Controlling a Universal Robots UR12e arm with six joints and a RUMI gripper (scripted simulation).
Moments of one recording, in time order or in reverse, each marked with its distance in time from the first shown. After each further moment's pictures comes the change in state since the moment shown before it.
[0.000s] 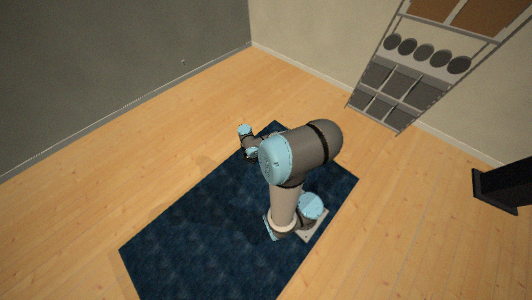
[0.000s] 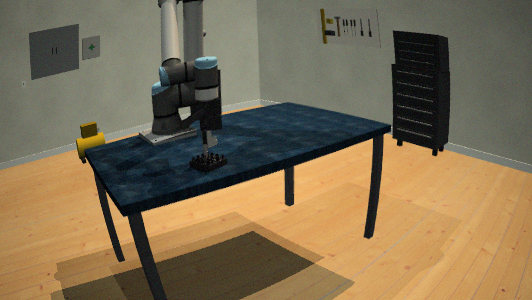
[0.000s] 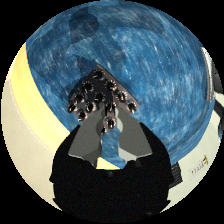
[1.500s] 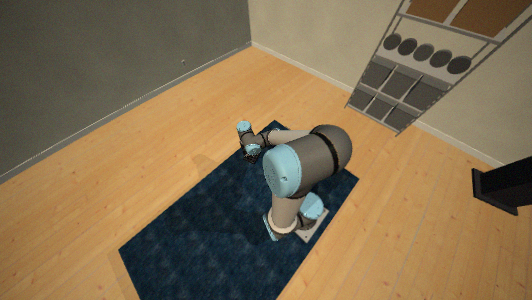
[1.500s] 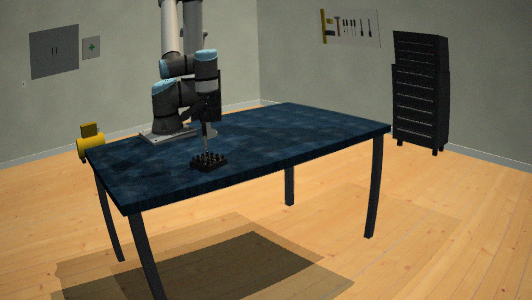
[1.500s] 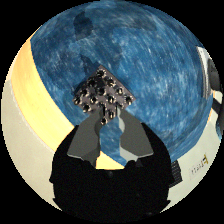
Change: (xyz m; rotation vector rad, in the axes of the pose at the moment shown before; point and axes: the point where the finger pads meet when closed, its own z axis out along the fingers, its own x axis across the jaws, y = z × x) arm 0.000 0.000 -0.032 0.000 0.000 0.000
